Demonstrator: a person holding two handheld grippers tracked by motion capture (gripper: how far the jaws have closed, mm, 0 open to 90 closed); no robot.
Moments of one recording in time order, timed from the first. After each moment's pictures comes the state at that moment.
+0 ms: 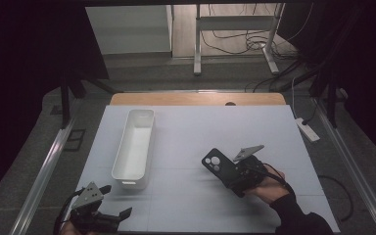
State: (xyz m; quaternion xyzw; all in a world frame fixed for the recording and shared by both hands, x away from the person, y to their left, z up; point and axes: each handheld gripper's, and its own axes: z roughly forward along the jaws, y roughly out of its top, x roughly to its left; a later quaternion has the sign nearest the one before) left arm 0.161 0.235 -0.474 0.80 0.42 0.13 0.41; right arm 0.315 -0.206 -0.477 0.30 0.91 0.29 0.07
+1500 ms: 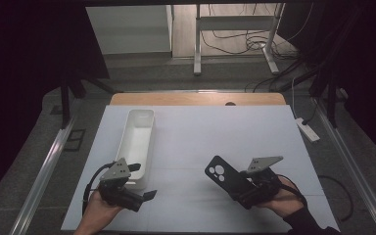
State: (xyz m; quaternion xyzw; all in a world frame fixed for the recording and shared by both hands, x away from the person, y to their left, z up) left arm 0.225 0.186 -0.449 0.84 0.30 0.10 0.45; right arm 0.276 -0.231 -0.458 0.25 0.90 0.36 0.04
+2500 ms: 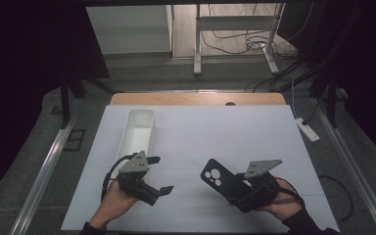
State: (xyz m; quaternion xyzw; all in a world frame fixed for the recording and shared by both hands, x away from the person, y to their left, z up) left arm 0.250 0.149 -0.444 0.84 0.23 0.09 0.47; right arm 0.267 -0.224 -0.456 0.22 0.90 0.38 0.03
